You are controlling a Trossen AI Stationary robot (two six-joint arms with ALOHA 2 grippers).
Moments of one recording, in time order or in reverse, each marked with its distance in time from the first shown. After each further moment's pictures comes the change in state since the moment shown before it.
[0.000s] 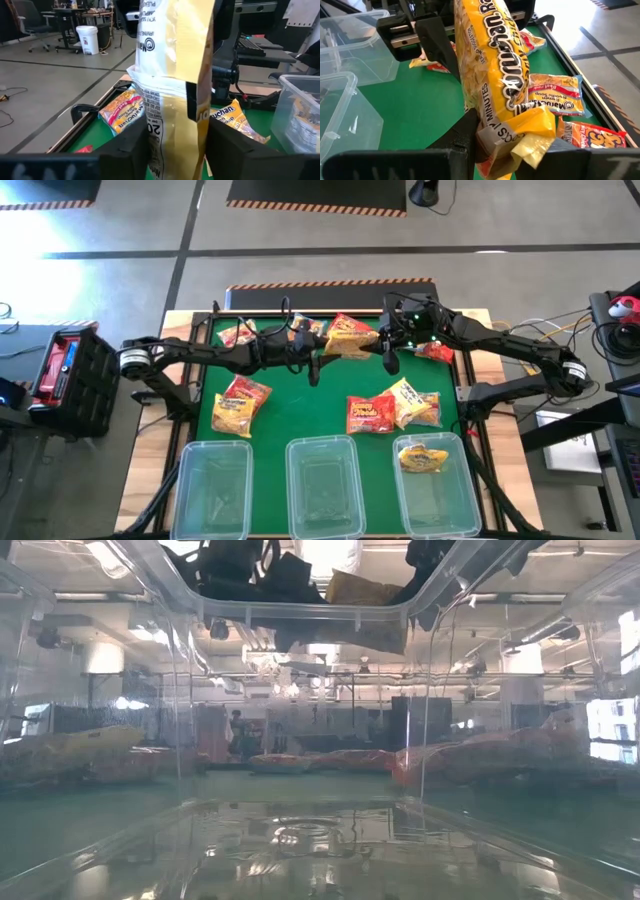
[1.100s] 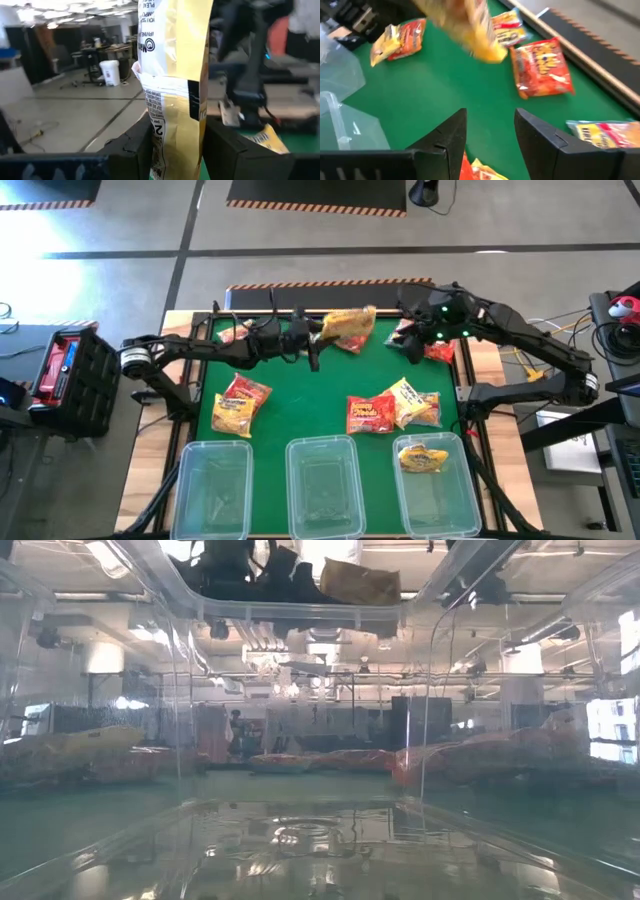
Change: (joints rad) left arm 0.077 0.004 0.013 0.165 -0.021 0.081; right arm -0.023 -0.144 0.229 -0.595 0.260 0.316
